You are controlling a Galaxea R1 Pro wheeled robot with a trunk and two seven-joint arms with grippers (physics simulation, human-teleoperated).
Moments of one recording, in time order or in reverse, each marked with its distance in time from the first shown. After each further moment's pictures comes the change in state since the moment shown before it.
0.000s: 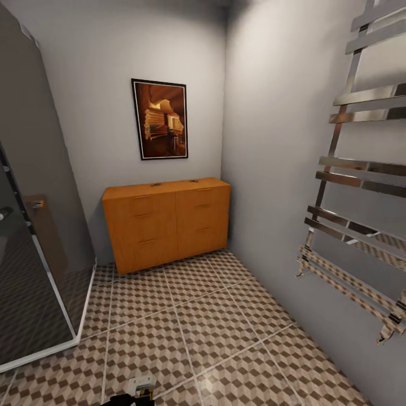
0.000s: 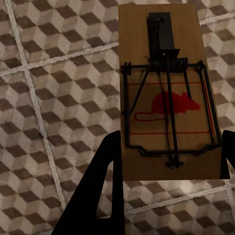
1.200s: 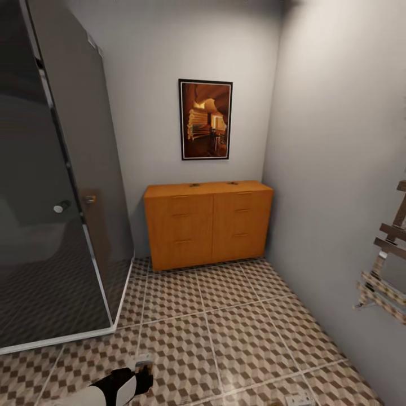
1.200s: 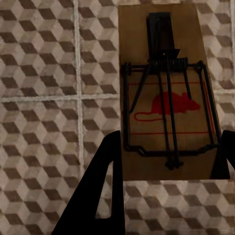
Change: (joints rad) left arm -0.088 0.019 0.000 0.000 0.004 0.036 0.010; right arm -0.063 -0.002 0.001 -0.031 0.008 0.165 0.002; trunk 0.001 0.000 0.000
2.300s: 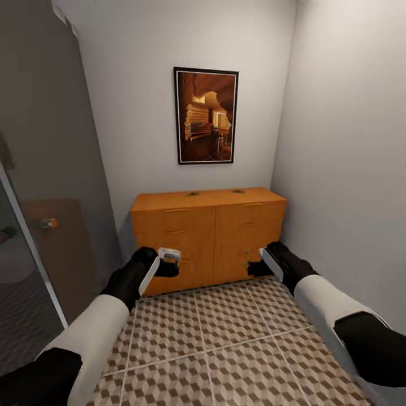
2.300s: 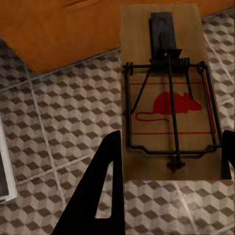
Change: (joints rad) left arm -0.277 -0.048 -0.182 -0.727 -0.083 0.751 -0.114; right arm -0.575 -0.019 0.002 -0.431 -0.075 0.680 -0.015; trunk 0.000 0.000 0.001
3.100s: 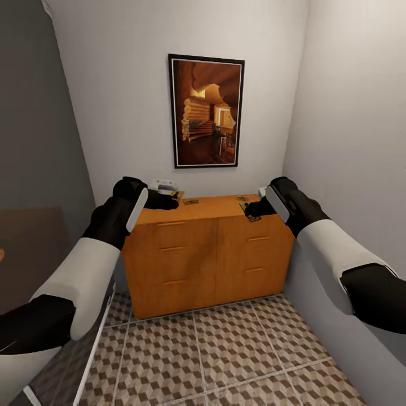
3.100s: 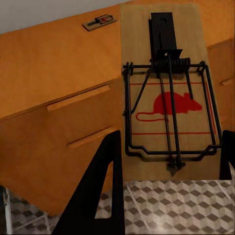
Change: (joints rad) left arm -0.316 0.038 -0.003 -0.212 -0.006 0.135 -0.116; right arm -0.302 -0.002 -0.002 -0.164 -0.010 0.178 0.002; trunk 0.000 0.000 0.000
